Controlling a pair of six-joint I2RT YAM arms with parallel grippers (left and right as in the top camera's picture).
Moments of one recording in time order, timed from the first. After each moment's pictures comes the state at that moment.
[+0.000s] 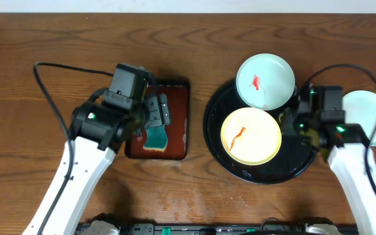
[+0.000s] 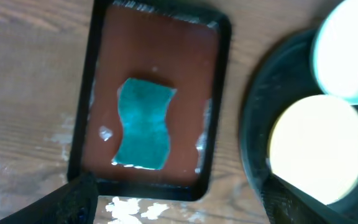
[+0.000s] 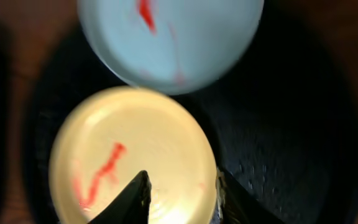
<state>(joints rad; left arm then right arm) -0.36 1.30 1.29 -1.07 0.00 -0.51 0.05 1.23 0.87 -0.63 -0.15 0.19</state>
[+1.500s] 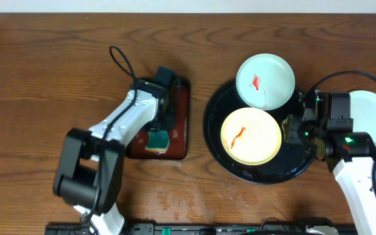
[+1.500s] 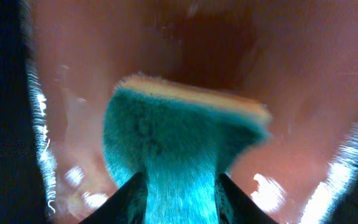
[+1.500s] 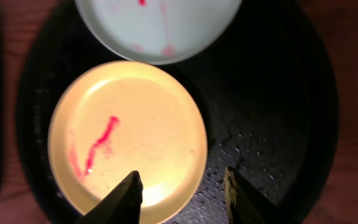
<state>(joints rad) -0.36 1.85 1.19 -0.86 -0.08 -0.45 0.05 1.16 0.87 -0.77 -0.12 0.18</state>
